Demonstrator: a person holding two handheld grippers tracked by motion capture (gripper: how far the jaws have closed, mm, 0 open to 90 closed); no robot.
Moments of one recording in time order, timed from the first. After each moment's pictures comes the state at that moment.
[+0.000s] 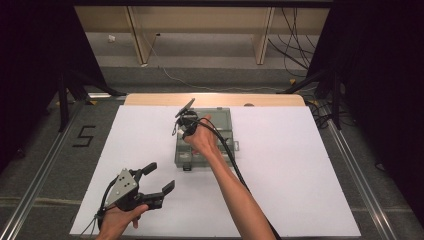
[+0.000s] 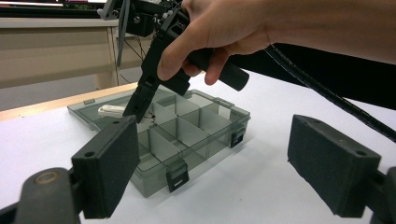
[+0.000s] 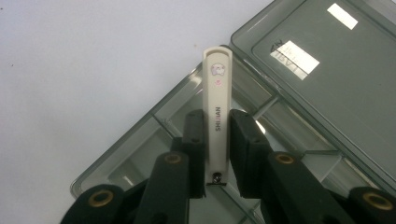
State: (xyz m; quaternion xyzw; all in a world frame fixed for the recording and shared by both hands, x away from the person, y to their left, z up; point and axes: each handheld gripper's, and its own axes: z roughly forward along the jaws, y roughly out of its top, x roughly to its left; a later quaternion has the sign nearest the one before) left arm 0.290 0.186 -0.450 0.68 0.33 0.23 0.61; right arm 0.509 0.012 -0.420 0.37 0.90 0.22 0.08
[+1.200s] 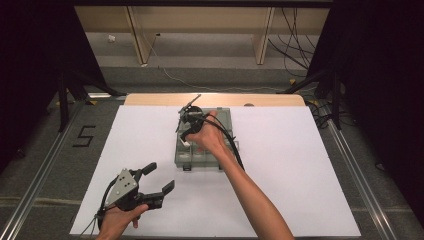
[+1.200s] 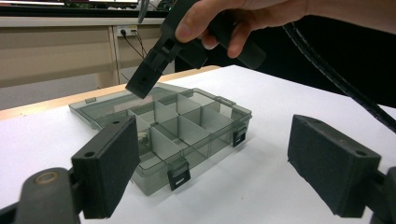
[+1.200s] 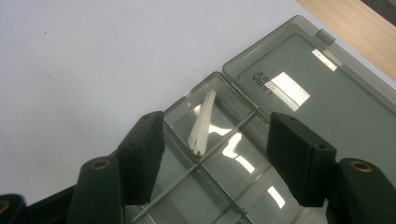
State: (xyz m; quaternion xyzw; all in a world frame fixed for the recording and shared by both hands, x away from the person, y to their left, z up) left arm 0.290 0.187 -0.450 0.68 0.33 0.23 0.61; right arm 0.494 -0.006 -0.388 0.33 0.90 0.27 0.11
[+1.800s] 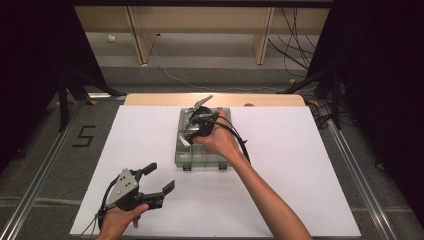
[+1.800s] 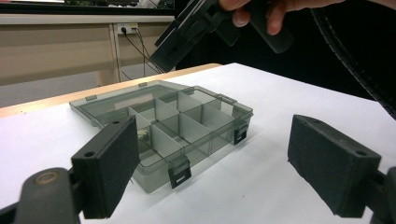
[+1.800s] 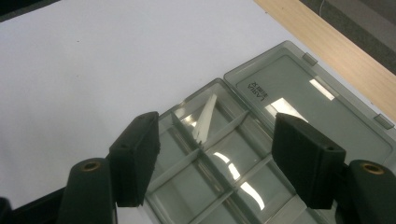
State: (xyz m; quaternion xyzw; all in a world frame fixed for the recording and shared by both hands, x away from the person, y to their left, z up) left arm 0.291 0.186 -0.452 0.69 0.33 0.23 0.60; right arm 0.469 -0.033 -0.368 0.29 0.89 0.32 0.14
